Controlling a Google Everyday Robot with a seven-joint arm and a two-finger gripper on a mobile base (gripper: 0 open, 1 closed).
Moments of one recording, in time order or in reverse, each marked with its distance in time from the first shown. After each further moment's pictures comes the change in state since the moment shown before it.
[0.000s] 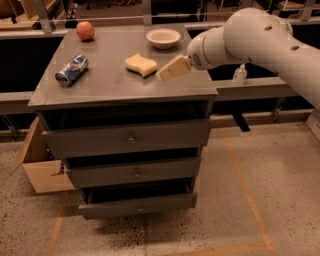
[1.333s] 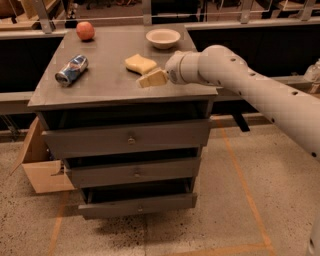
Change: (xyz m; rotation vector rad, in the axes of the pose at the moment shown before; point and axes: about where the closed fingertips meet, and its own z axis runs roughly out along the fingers) arm 0.004 0.032 0.099 -0.082 -0.169 0.093
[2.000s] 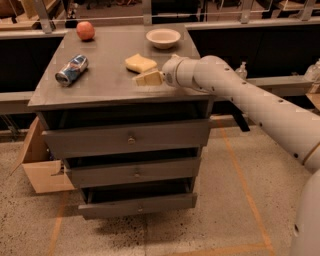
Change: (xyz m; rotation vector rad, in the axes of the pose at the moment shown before) arm 0.005 -0.008 0.032 0.000 -0.097 0.089
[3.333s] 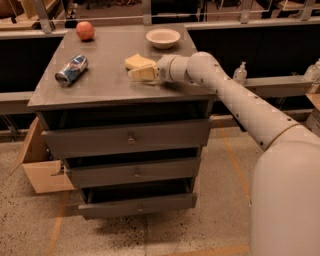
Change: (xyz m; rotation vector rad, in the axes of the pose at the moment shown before) arm 0.005 -0.020 0.061 -0.067 -0.026 0.091
